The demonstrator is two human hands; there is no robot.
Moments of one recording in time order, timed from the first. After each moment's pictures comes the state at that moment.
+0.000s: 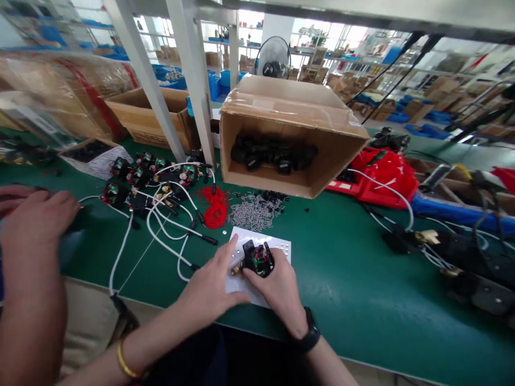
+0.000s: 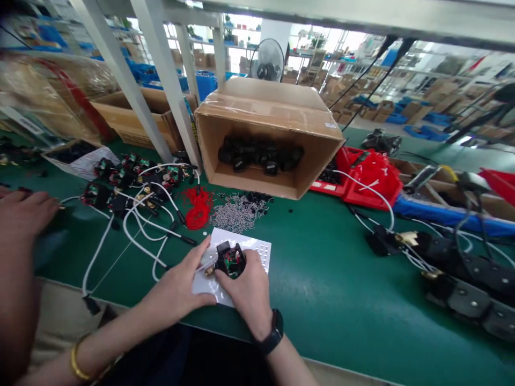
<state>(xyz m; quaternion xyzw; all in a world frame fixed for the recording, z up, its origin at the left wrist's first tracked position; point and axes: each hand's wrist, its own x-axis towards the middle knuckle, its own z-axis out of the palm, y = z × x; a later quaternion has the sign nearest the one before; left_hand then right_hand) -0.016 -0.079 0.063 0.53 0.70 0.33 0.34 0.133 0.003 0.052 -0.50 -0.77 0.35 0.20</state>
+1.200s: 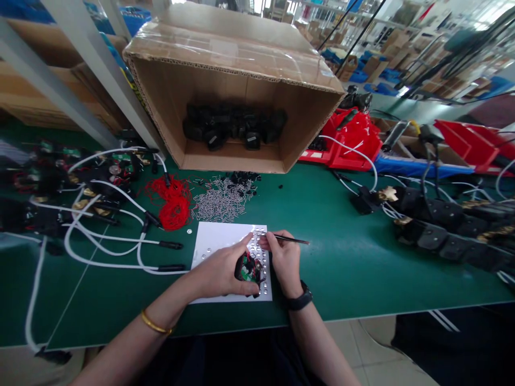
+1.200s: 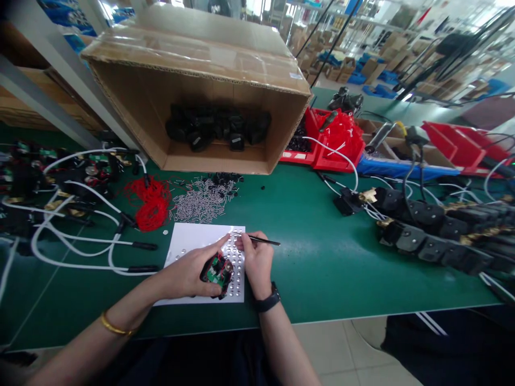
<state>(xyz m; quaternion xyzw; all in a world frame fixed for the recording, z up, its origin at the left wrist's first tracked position) 0.008 0.003 0.040 0.68 0.53 0.17 0.48 0.177 0.056 -0.006 -0.55 -0.49 0.53 0.42</state>
